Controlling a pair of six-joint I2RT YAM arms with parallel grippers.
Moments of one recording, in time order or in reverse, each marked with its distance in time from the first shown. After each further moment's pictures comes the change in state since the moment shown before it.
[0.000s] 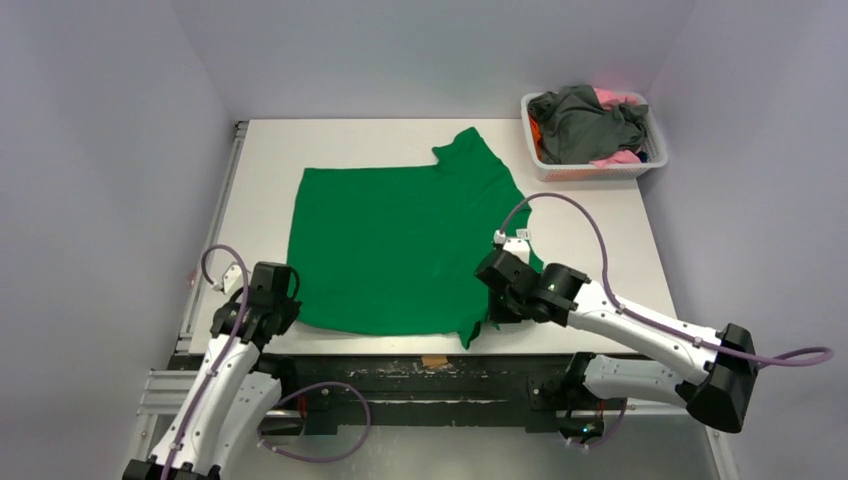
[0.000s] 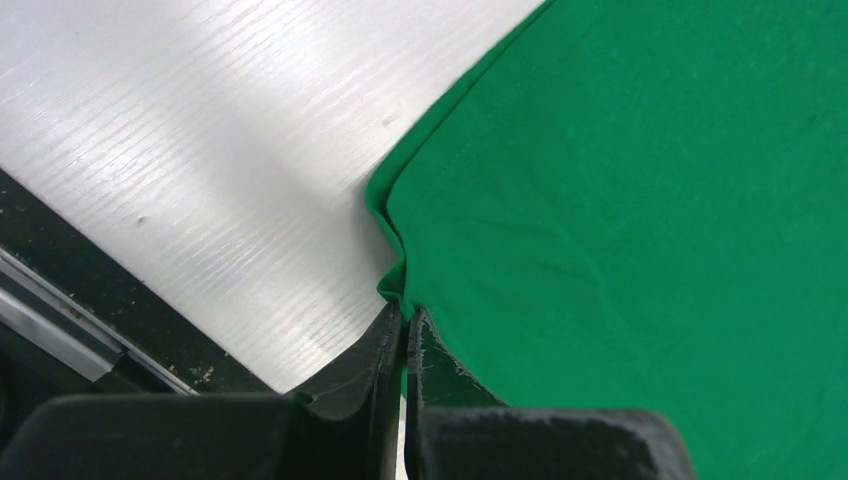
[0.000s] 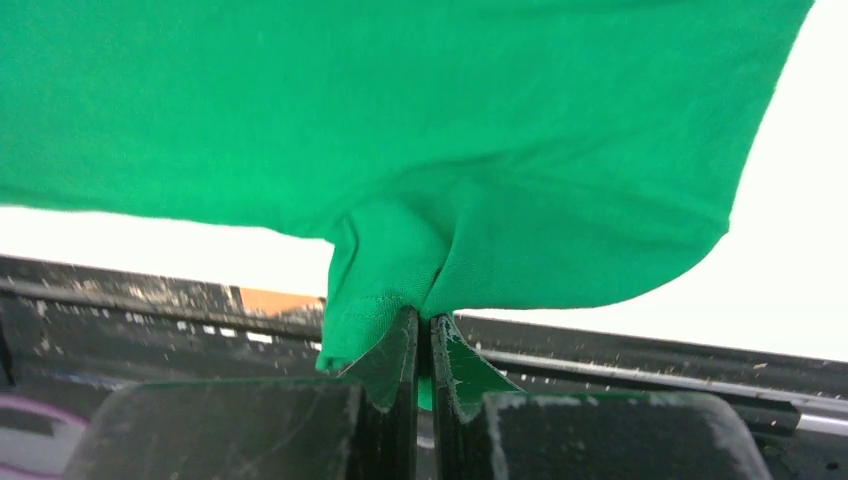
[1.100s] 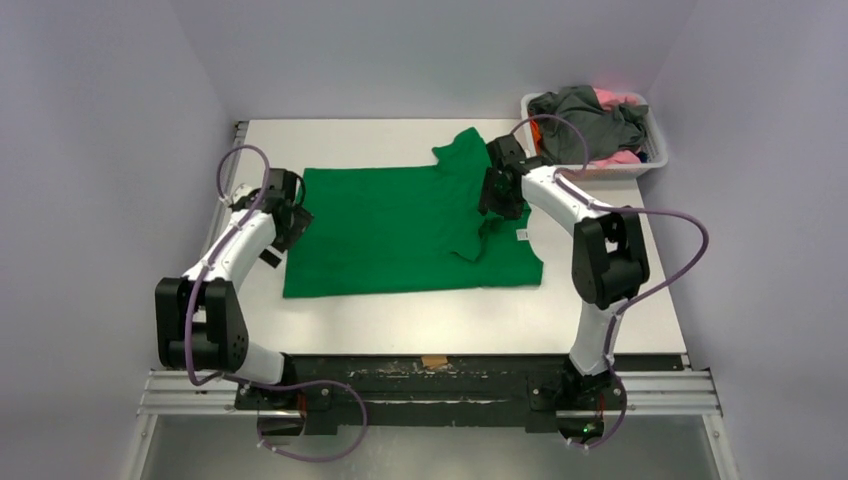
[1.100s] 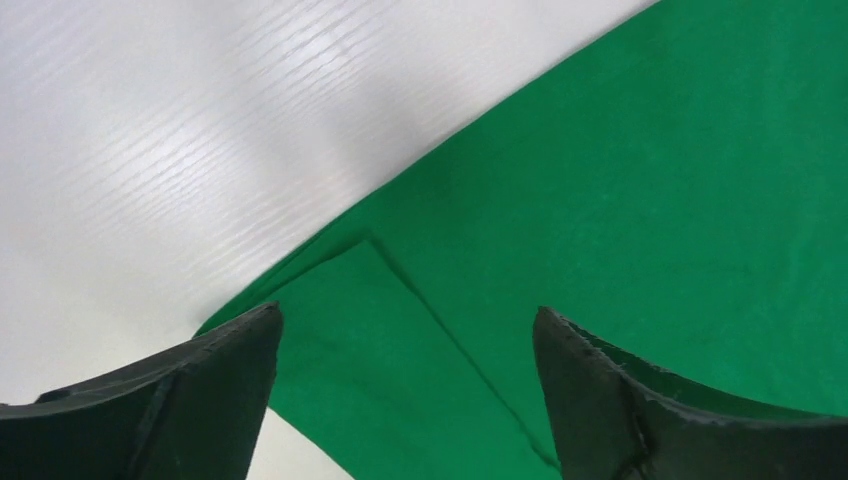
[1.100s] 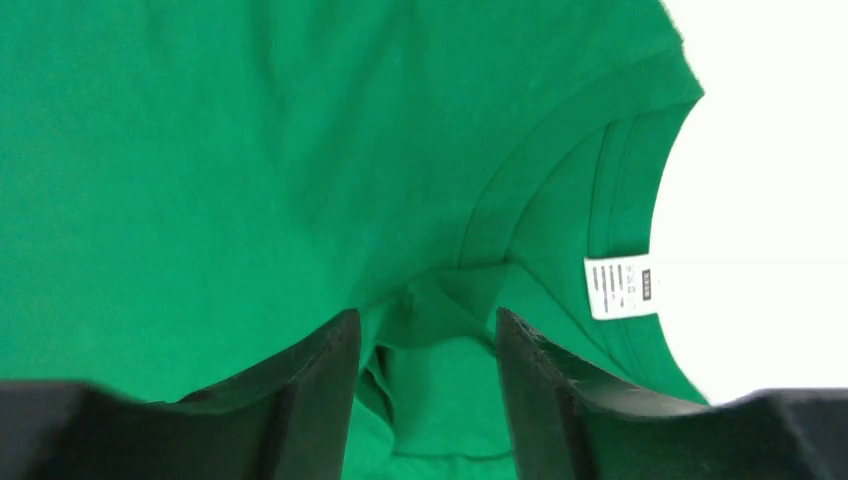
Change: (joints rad) left arm 0.119 0.875 0.520 0.242 -0.041 0.097; right arm -0.631 0.803 0.609 0.236 -0.114 -0.357
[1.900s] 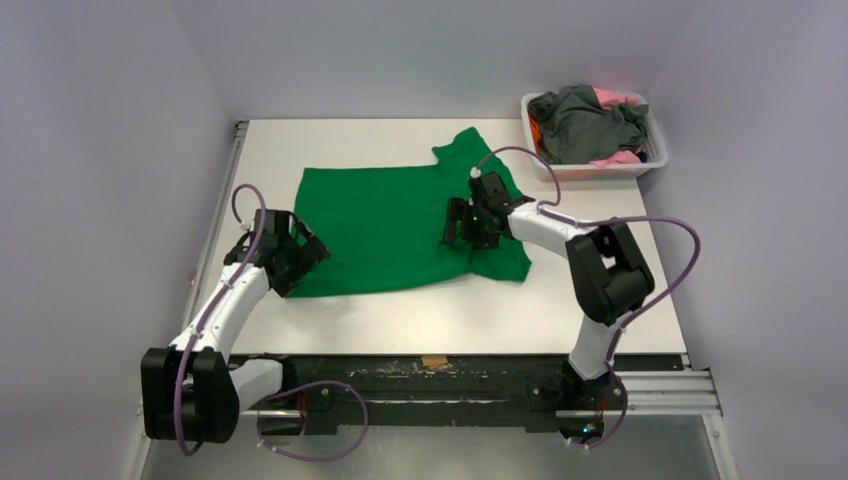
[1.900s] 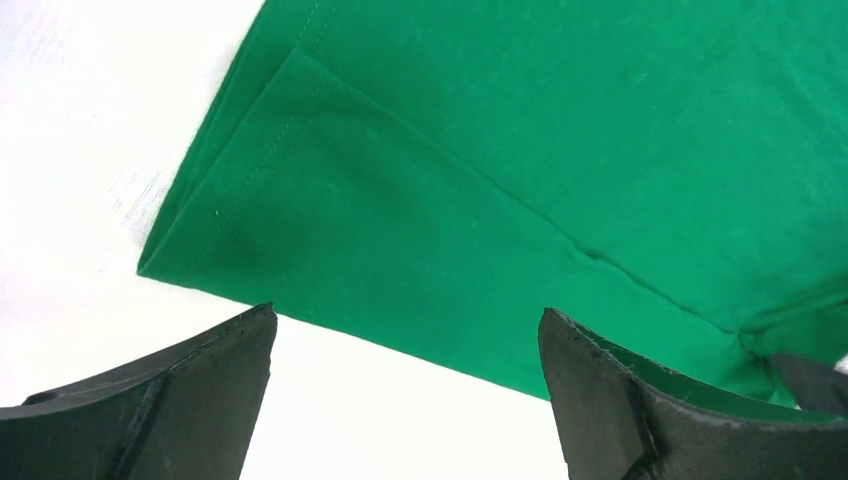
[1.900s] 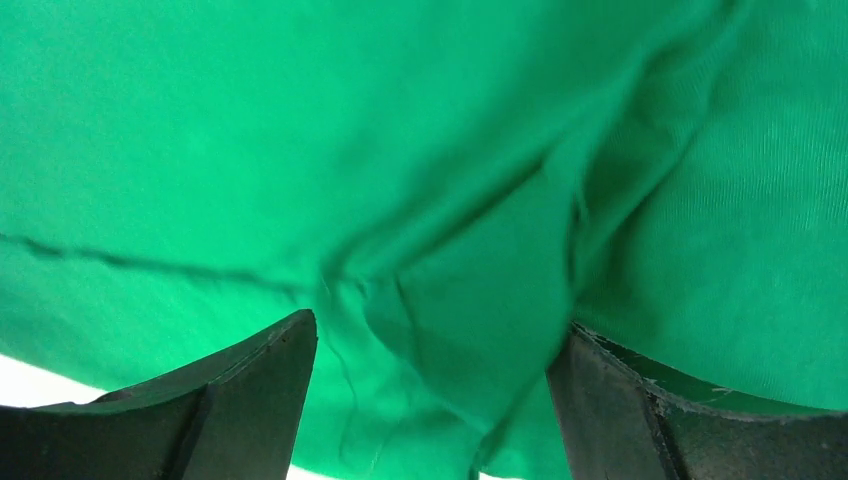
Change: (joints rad) left arm 0.006 -0.312 -0.306 0.145 0.367 0.231; right arm 0.115 -0.126 -0.387 0.380 -0.259 -0.011
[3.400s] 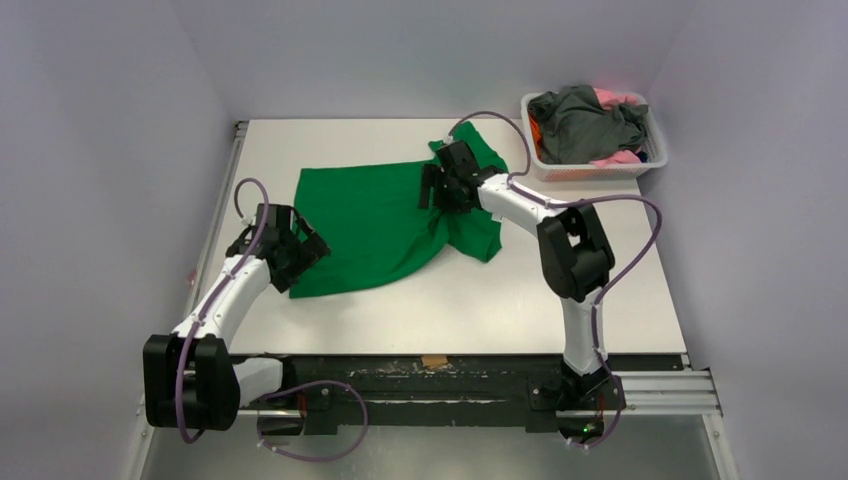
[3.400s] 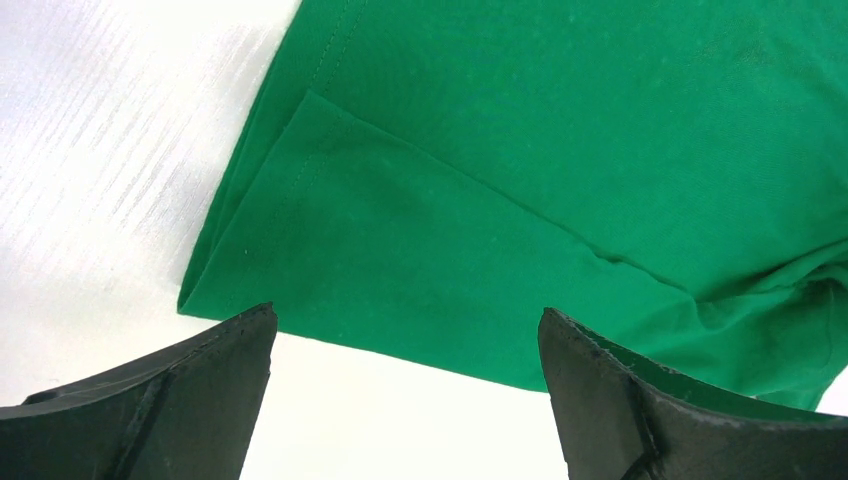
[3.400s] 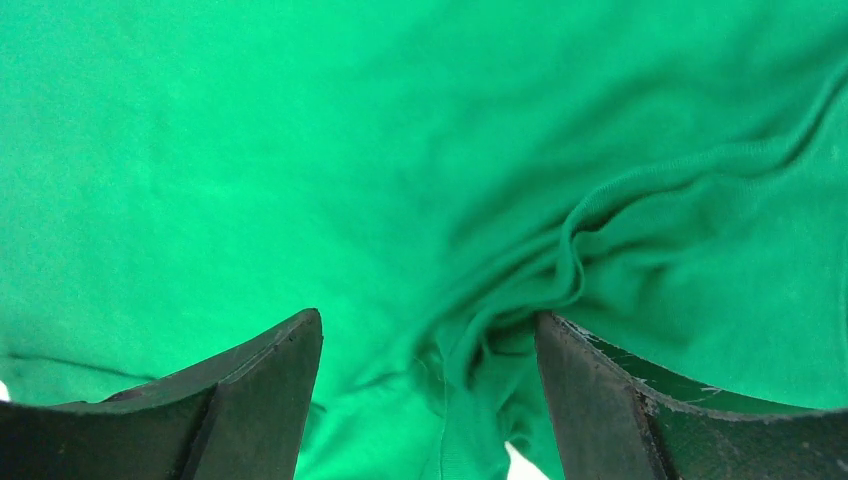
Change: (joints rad) left arm 0.000 0.035 0.035 0.006 -0.014 0.022; right arm 0.066 0.285 0.473 -0.084 0.134 0.009
